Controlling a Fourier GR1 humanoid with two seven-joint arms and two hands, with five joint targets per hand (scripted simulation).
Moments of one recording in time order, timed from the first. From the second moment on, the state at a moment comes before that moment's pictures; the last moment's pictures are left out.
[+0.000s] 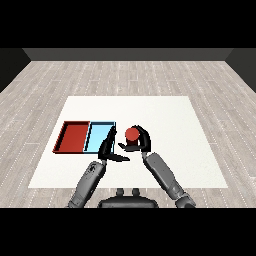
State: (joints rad) left arm -0.20 0.00 -0.34 -1.38 0.14 0.18 -0.29; right arm -0.41 0.00 0.42 -1.32 -0.20 -0.47 -0.29
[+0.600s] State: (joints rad) left arm -0.27 0.00 -0.41 -1.25 0.22 0.22 -0.32; right arm -0.44 0.00 0.47 -1.31 -0.23 -0.50 -0.30
